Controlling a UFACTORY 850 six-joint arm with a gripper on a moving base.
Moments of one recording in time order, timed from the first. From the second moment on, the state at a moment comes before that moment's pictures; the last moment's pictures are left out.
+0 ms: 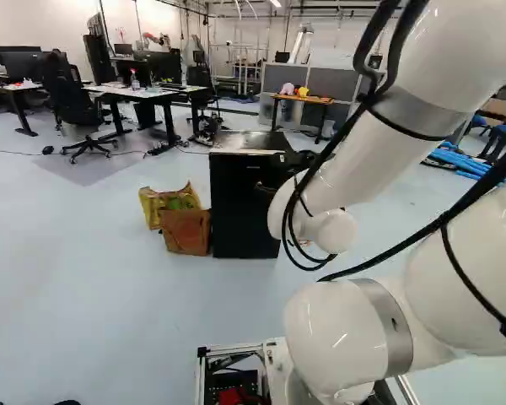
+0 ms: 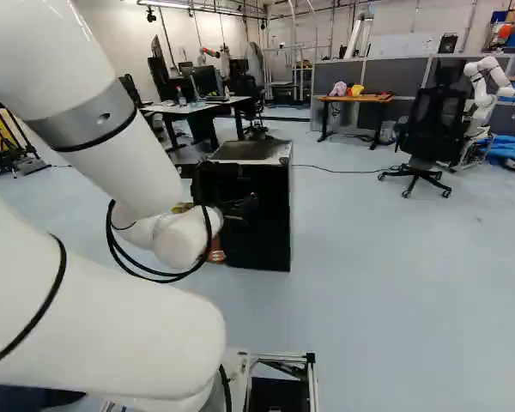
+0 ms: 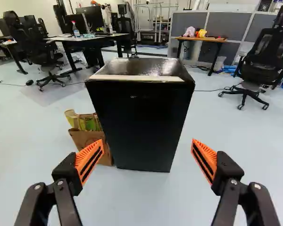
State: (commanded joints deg) arm 0.0 16.0 -5.0 0.0 50.0 0.0
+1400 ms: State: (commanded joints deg) arm 0.0 16.0 -5.0 0.0 50.0 0.0
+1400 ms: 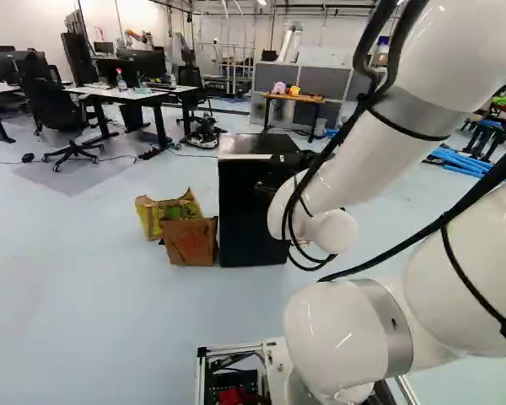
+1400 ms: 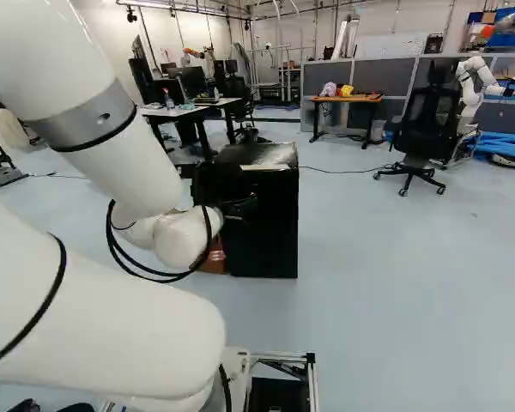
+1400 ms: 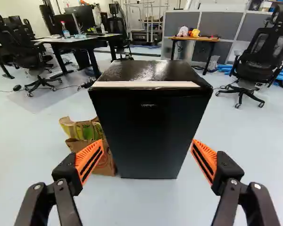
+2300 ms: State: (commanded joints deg) arm 0.0 16.0 -5.0 0.0 50.0 0.0
